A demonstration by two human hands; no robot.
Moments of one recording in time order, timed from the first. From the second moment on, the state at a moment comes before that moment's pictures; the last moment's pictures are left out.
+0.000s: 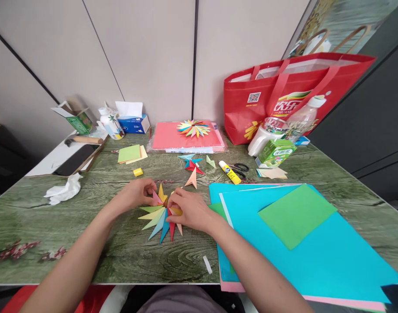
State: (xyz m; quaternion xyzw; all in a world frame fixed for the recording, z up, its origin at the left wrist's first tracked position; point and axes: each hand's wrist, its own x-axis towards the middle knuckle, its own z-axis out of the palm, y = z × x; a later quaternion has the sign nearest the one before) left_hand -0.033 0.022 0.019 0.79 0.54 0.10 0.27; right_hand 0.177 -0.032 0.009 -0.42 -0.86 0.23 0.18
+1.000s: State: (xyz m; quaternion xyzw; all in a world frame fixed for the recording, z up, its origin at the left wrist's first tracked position) left_hand -0.033 0.023 0.018 0.78 0.51 0.12 0.34; right_hand 0.178 -0.031 0.008 -0.39 -0.88 0.21 0.16
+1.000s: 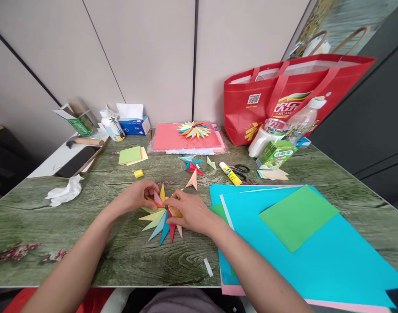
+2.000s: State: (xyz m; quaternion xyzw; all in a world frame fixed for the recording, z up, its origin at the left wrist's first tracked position) left_hand -0.042 0.033 0.022 0.65 0.65 0.23 0.31; right_hand 0.179 -0.027 0.004 -0.47 -0.84 0.21 0.17
